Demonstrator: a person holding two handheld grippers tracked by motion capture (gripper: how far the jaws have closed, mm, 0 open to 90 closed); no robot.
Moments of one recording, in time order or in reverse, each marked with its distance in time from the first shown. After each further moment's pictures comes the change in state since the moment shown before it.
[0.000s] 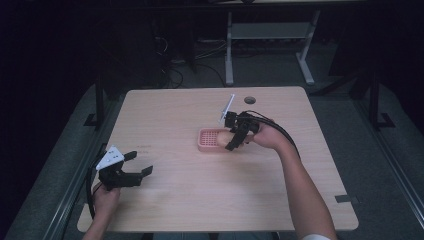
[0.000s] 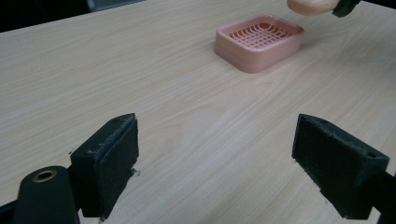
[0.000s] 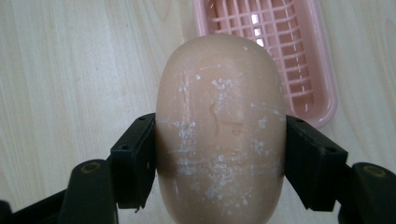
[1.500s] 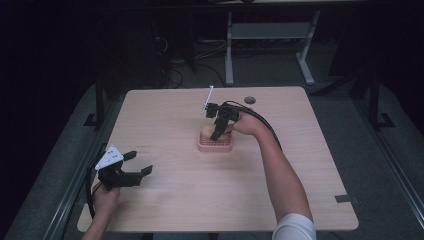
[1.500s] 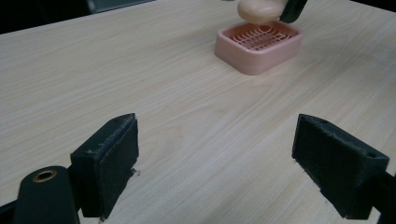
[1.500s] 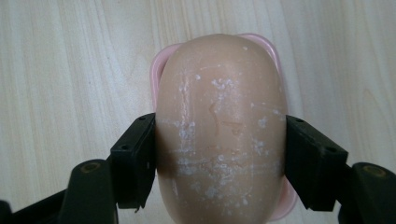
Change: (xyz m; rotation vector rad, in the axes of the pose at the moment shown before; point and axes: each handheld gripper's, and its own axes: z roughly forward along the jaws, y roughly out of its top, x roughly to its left) left arm 0.000 0.000 0.000 -0.012 0.000 0.000; right arm -0.030 0.056 0.028 0.041 0.025 -0.026
